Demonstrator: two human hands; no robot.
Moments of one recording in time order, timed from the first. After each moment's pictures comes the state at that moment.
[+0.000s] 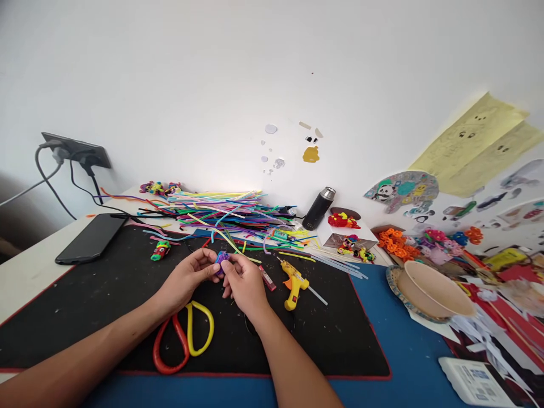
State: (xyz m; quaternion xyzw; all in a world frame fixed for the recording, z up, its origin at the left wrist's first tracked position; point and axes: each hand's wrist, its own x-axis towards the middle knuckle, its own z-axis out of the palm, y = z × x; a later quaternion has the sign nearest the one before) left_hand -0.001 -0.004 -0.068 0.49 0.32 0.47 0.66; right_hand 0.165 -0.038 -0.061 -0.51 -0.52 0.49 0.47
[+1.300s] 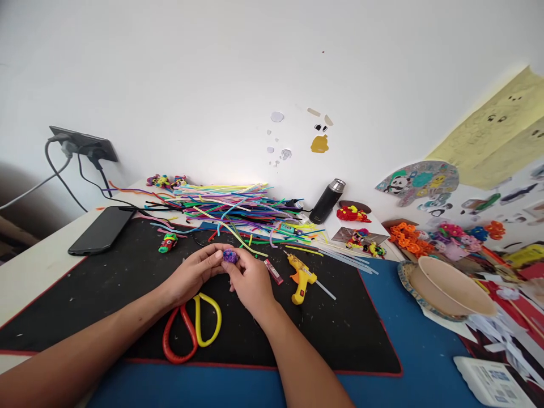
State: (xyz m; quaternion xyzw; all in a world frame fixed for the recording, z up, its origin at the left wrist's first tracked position) left_hand -0.003 -0.005 -0.061 0.43 0.30 0.44 0.73; right_hand 0.165 -0.045 -0.055 -0.53 -0.62 0.39 0.43
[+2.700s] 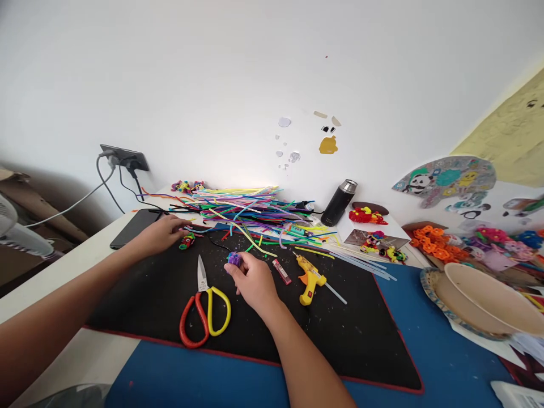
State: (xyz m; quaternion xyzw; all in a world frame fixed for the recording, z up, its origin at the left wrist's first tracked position) left_hand -0.148 0.093 -0.059 0.78 0.58 0.19 0.12; right_hand 0.163 -0.046 -0.057 -0.53 -0.63 0.43 0.37
